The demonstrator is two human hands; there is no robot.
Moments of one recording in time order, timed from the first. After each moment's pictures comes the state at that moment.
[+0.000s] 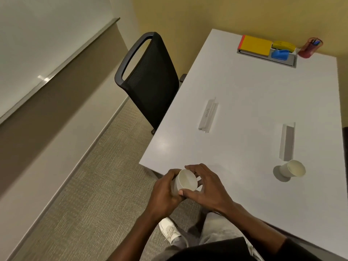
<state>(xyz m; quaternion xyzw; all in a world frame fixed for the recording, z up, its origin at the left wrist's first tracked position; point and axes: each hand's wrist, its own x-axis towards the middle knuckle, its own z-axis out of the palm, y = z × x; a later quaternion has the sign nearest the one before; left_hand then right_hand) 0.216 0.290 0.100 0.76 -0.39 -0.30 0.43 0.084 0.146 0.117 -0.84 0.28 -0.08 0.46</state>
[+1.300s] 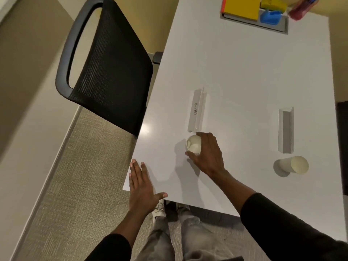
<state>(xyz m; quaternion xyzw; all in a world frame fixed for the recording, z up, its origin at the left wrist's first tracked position) 0.340 0.227 -0.039 0.86 -0.39 -0.33 0.07 0.194 0.000 0.022 -0.81 0.51 -0.04 0.28</state>
